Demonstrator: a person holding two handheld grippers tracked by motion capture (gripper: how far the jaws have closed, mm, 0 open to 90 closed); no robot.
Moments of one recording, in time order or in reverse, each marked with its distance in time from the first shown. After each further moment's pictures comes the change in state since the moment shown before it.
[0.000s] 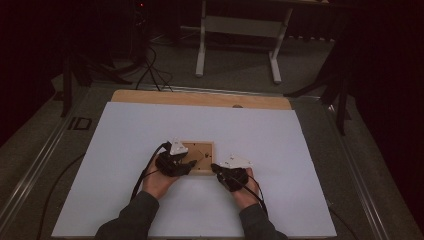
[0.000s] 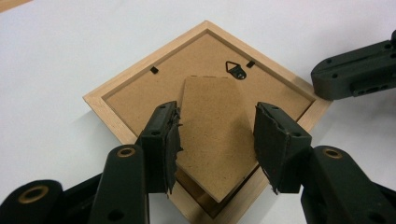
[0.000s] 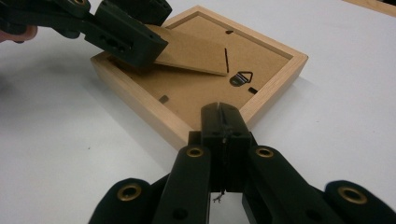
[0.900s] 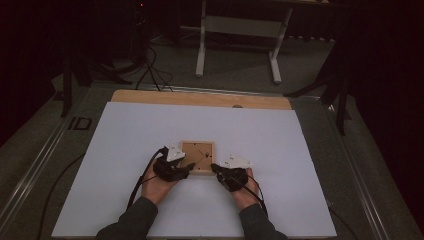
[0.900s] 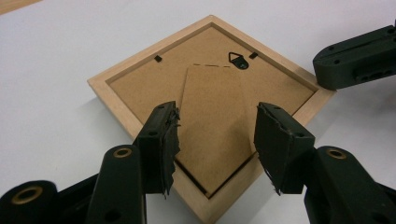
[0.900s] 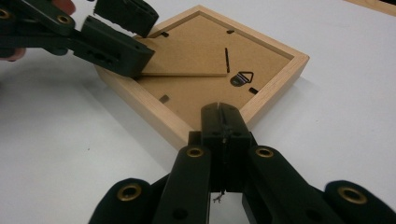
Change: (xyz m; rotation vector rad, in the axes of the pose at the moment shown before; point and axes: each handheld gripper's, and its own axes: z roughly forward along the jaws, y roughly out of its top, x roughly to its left) left arm -0.005 -0.014 -0.001 -0.044 0.034 -0.004; right arm 0.001 0.001 0.000 0.005 -0.007 0.003
